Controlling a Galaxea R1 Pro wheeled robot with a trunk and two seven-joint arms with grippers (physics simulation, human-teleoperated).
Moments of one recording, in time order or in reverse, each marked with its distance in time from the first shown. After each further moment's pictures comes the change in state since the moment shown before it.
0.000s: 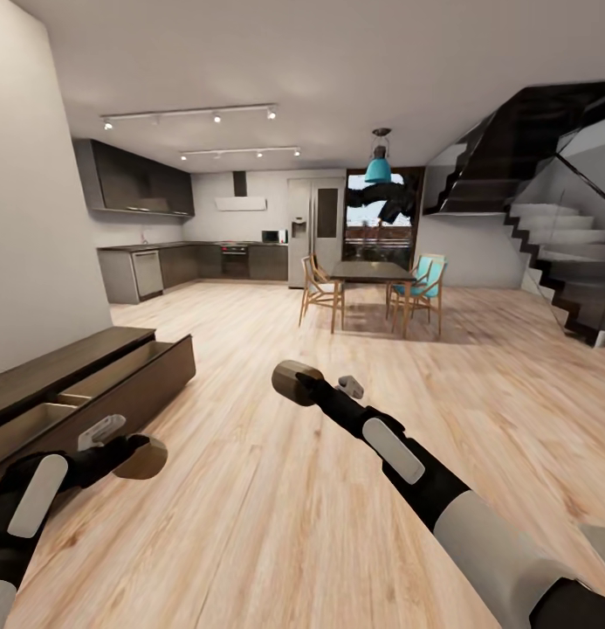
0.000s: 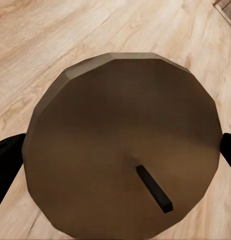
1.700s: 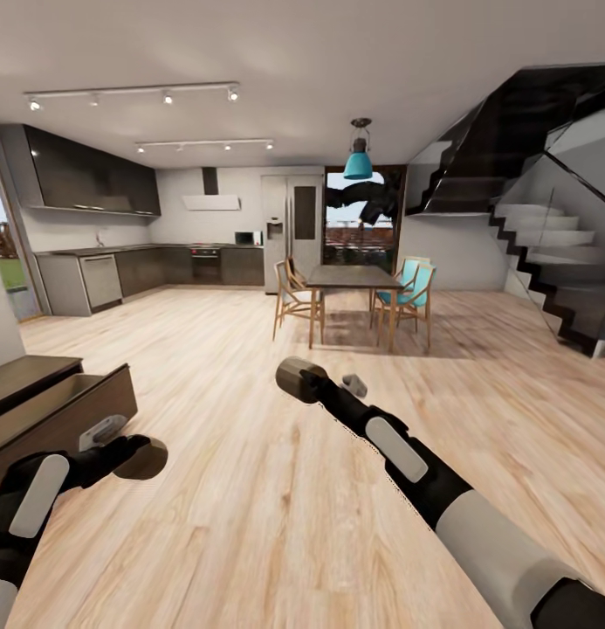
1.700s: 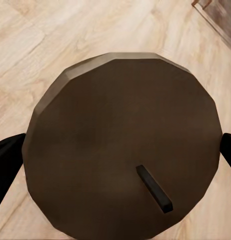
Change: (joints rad) left arm 0.000 -0.002 -0.004 0.000 -0.005 -0.001 0.001; right arm 0.000 -0.006 -0.016 0.004 -0.015 -0.012 0.010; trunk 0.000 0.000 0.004
